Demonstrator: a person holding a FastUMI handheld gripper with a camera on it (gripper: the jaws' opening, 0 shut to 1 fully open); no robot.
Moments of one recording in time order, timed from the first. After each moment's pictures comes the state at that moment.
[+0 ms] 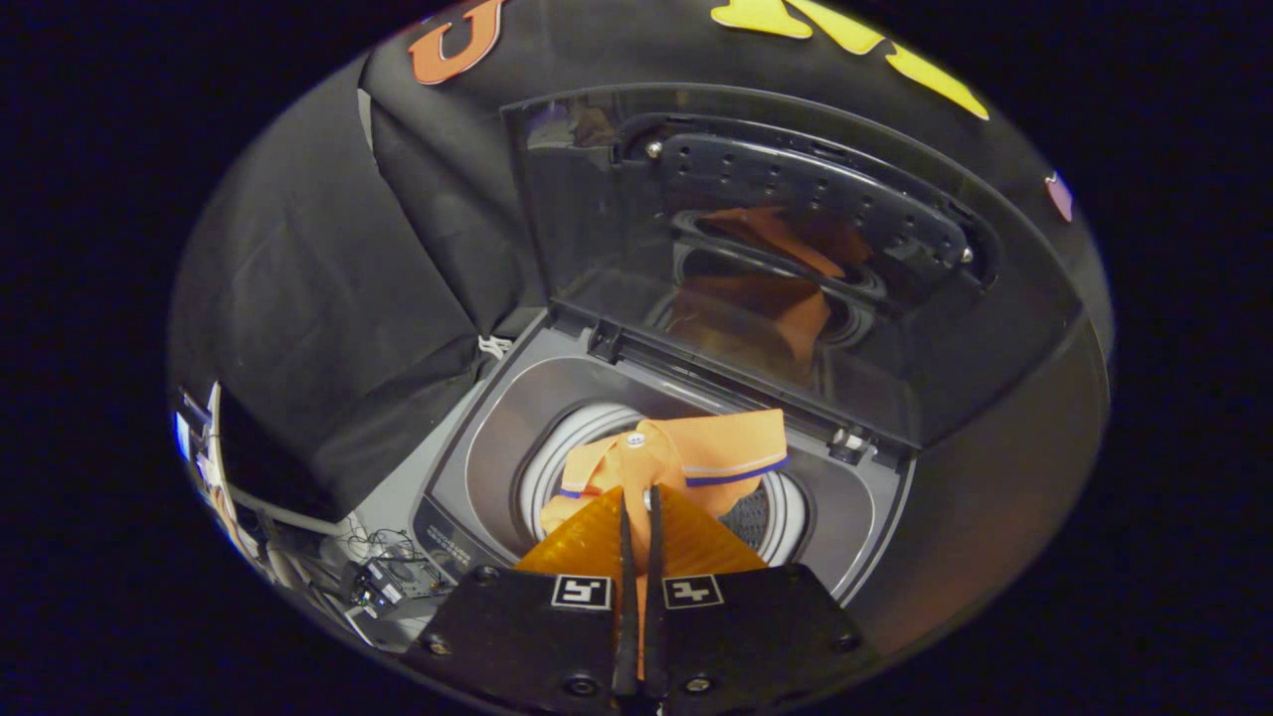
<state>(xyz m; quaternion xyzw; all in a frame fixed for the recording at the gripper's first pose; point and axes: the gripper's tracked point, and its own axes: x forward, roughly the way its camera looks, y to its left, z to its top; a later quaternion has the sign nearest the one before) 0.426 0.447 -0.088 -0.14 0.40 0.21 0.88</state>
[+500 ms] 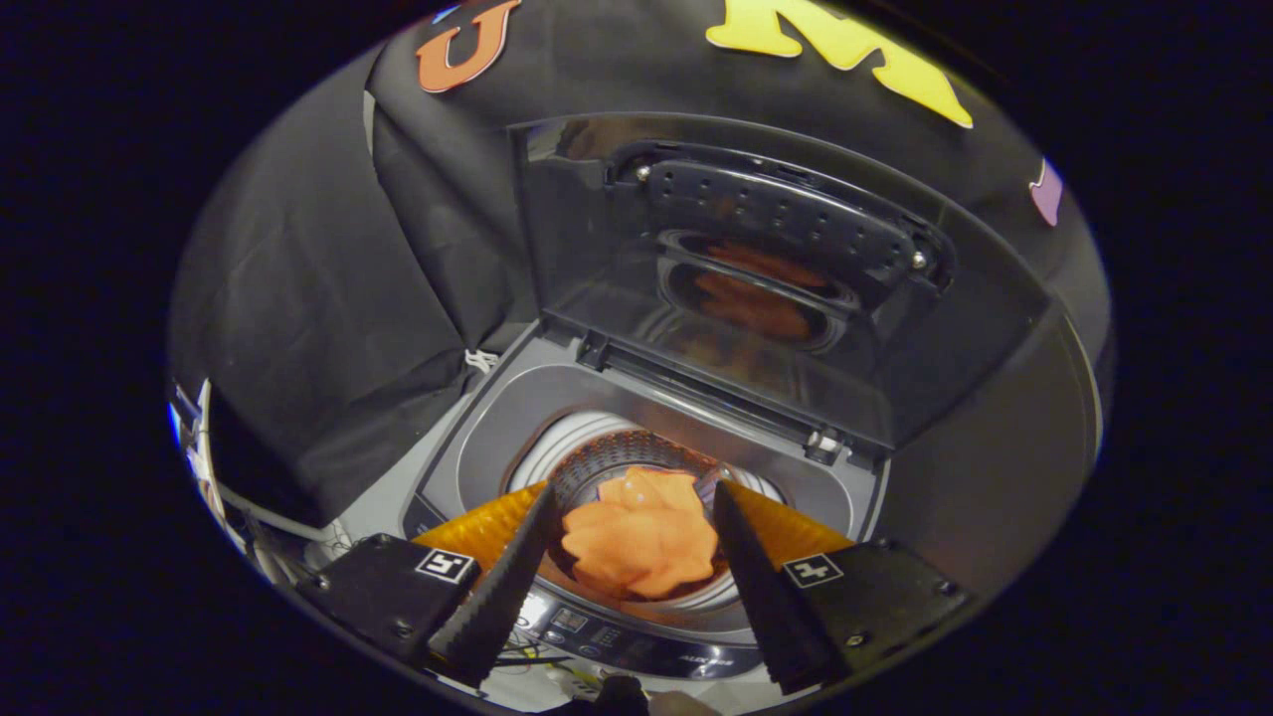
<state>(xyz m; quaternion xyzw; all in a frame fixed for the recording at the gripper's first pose) 0.417 0.434 -0.073 -0.15 0.36 0.19 0.90</state>
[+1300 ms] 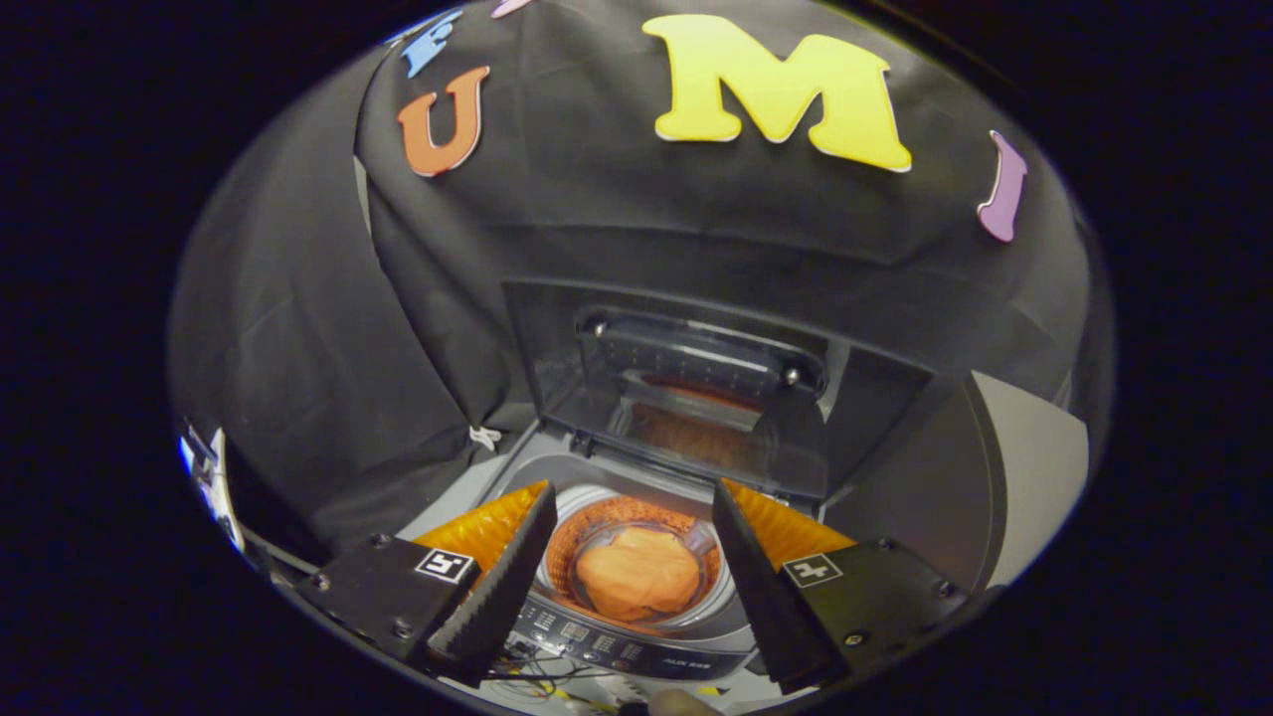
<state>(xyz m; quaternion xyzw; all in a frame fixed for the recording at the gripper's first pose) 0.409 0.421 0.043 -0.07 0.26 0.20 0.94</state>
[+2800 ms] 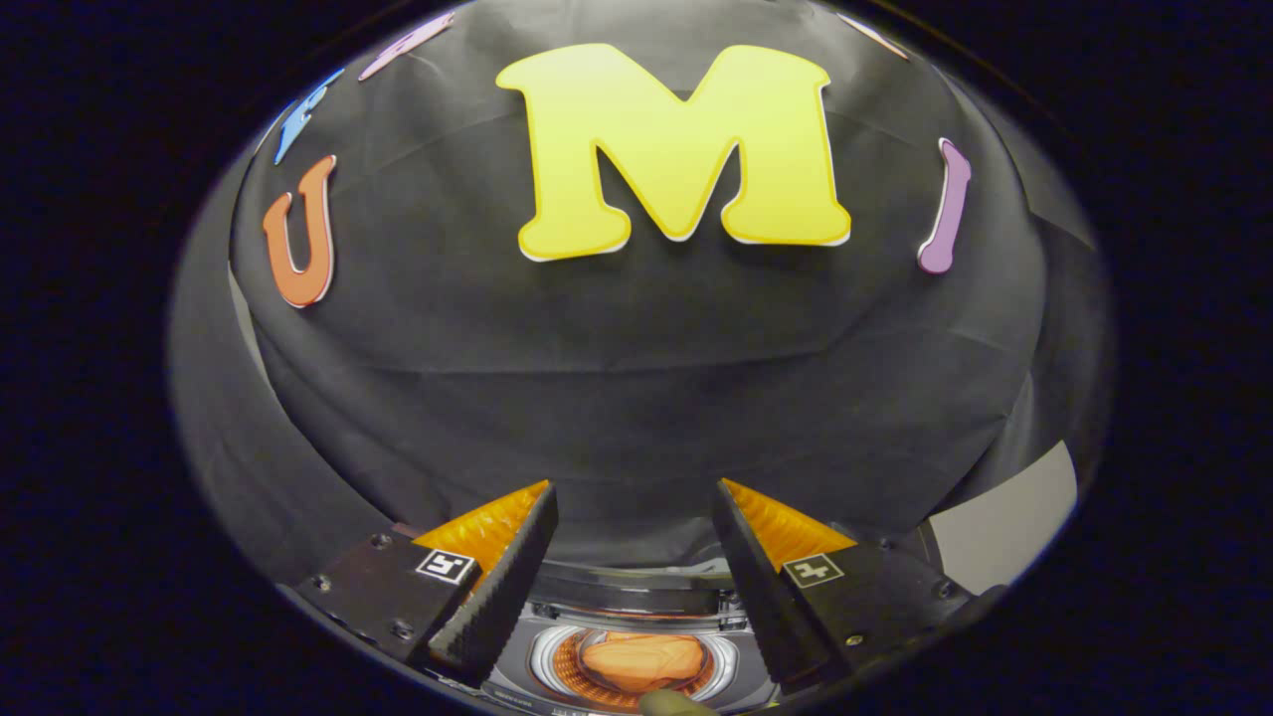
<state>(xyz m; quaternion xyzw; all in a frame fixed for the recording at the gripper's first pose) 0.563 0.434 0.148 0.01 0.20 0.07 0.98</state>
